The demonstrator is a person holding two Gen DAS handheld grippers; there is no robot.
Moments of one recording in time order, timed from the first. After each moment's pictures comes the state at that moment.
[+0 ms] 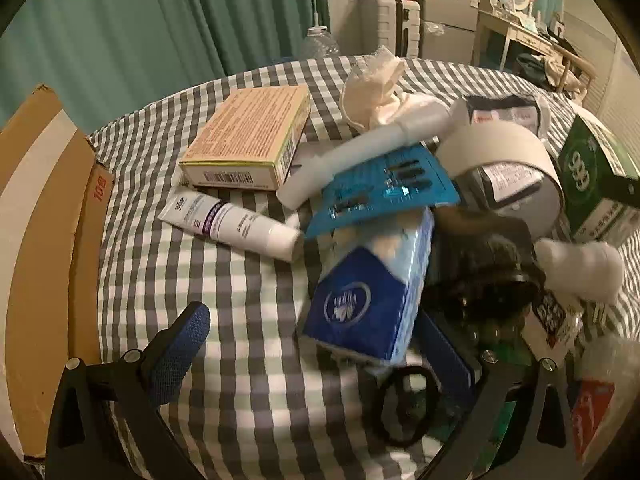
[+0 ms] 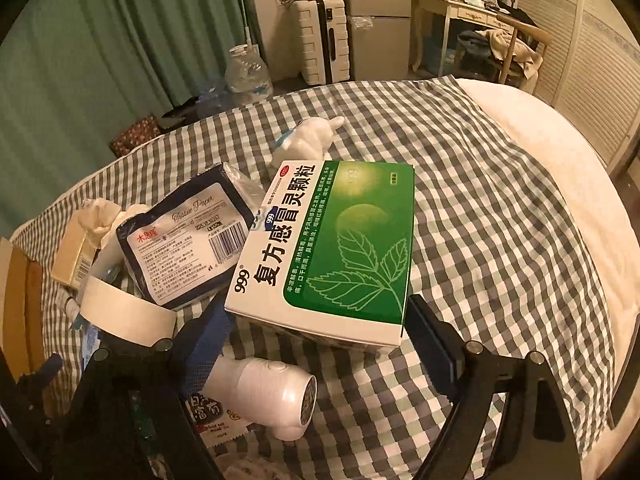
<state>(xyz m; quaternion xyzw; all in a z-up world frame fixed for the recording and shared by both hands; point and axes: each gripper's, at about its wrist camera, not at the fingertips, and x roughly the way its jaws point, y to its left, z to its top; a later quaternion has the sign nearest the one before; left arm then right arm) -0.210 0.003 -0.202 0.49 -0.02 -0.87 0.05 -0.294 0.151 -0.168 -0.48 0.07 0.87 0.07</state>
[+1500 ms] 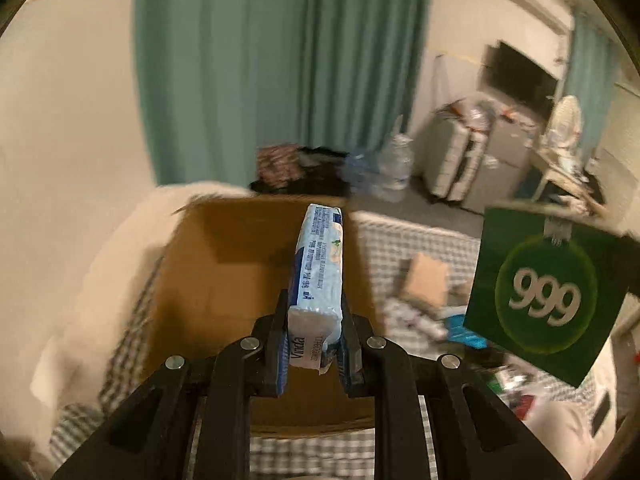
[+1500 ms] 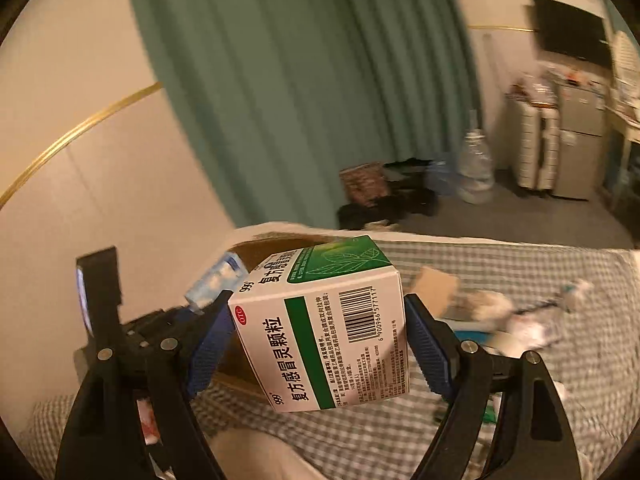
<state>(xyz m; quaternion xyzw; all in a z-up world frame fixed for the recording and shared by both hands) -0.083 -0.233 0.004 0.36 0.11 -0.91 0.16 -0.188 -0.120 0.051 -0.34 0.04 0.89 -0.29</state>
